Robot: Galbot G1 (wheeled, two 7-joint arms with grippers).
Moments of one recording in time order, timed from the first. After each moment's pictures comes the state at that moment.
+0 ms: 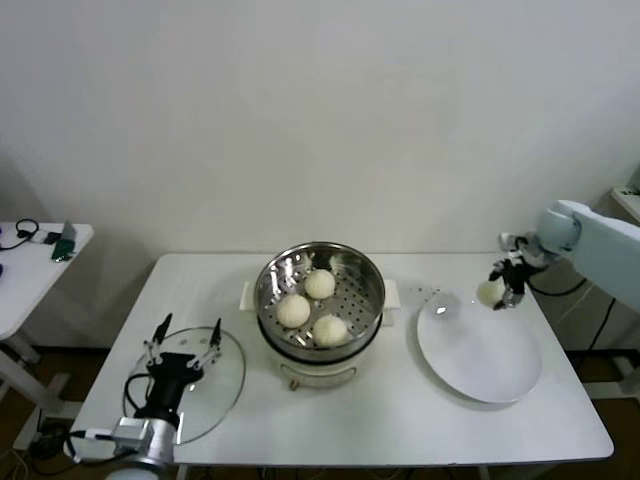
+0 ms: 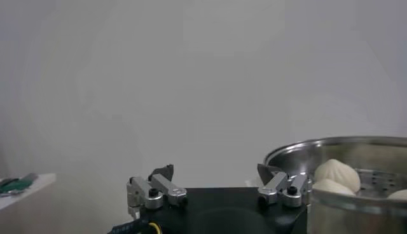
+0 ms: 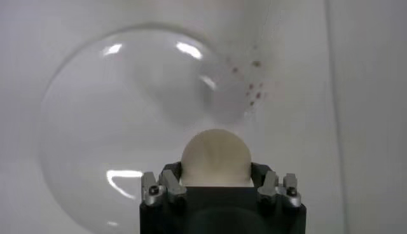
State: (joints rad) left arm 1.61 -1.39 -0.61 -2.13 -0.06 0.03 0.01; right arm 0.47 0.75 -1.37 0.94 0.36 -0.16 -1.04
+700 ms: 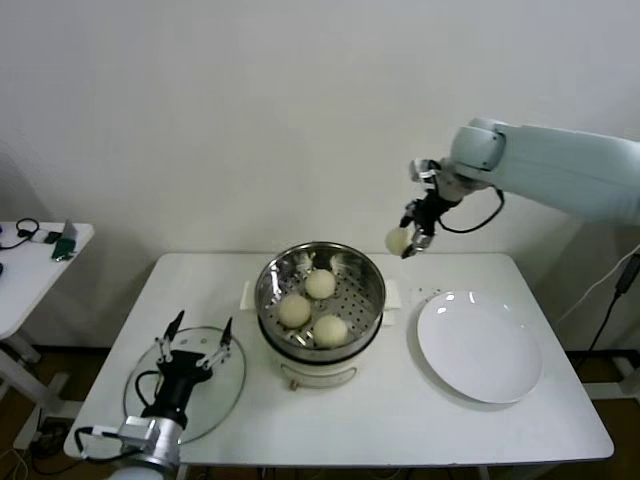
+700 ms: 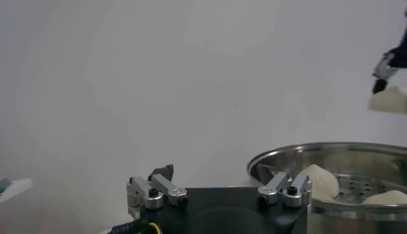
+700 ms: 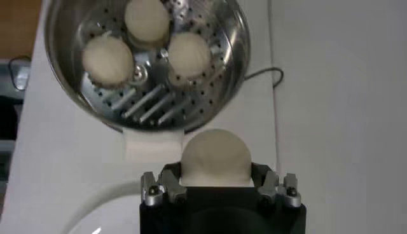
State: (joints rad) left arm 1.61 -1.37 -0.58 -2.13 -0.09 0.02 0.03; right arm 0.86 1.06 -1.71 1.13 0.87 -0.29 -0.98
